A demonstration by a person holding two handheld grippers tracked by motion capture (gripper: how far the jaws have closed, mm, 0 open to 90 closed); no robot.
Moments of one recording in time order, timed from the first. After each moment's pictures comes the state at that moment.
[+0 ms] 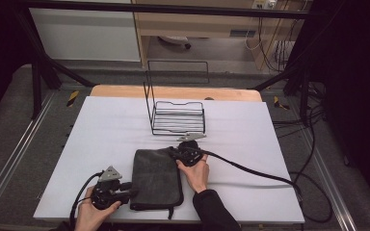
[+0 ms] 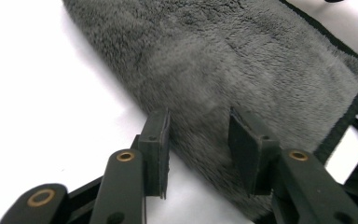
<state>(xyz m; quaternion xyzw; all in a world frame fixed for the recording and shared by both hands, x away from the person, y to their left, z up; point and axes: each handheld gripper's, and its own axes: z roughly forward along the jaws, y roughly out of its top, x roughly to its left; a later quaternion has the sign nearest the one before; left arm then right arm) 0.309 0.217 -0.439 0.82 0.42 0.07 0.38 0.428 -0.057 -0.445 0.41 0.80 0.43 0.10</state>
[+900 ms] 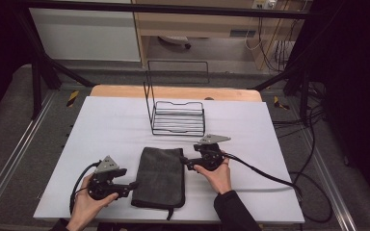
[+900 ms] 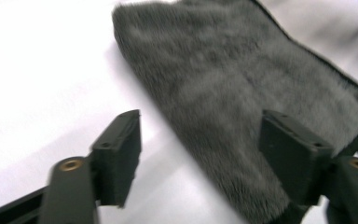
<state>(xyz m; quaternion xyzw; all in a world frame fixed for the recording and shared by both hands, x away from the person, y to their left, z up) 0.332 0.225 -0.417 0.81 0.40 0.10 0.41 0.407 -0.116 -0.423 0.38 0.79 0.47 0.09</state>
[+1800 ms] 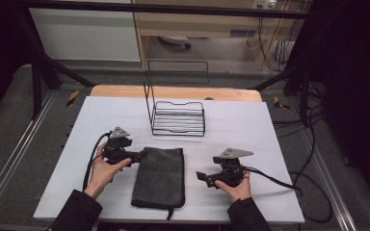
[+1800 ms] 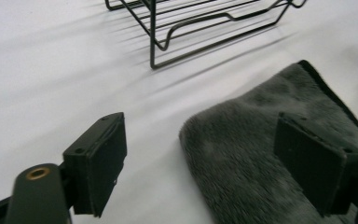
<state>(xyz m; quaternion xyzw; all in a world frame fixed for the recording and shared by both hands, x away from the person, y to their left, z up) 0.422 0.201 -0.412 0.79 0.44 0.14 0.40 0.372 -0.171 -0.441 0.39 0.79 0.47 0.07</state>
